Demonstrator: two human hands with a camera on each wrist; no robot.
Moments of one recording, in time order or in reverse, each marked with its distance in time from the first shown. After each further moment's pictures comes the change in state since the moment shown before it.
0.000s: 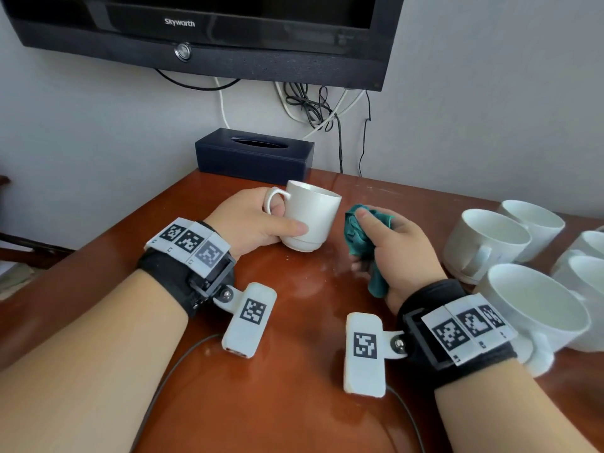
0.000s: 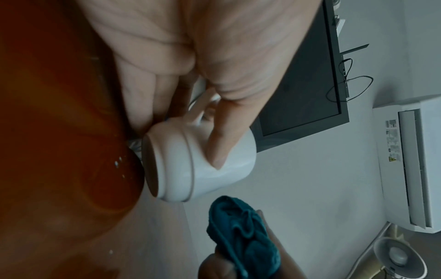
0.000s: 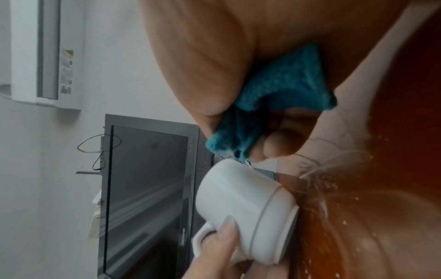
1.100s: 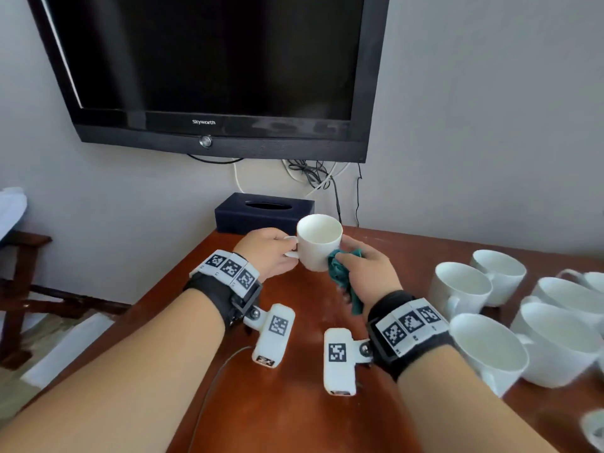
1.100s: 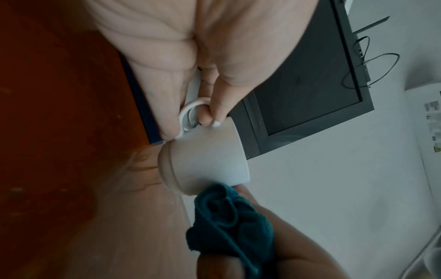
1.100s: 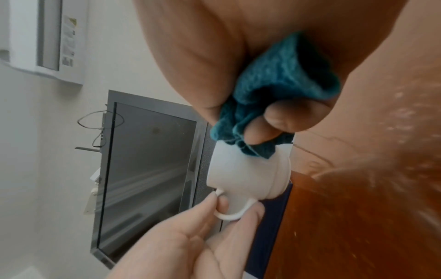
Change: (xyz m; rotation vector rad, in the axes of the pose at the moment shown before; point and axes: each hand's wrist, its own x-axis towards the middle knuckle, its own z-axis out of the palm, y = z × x) left_hand 0.029 0.035 -0.006 -0.205 0.177 -0.200; right_hand 0.016 -0.045 0.024 -0.049 -0.030 0.126
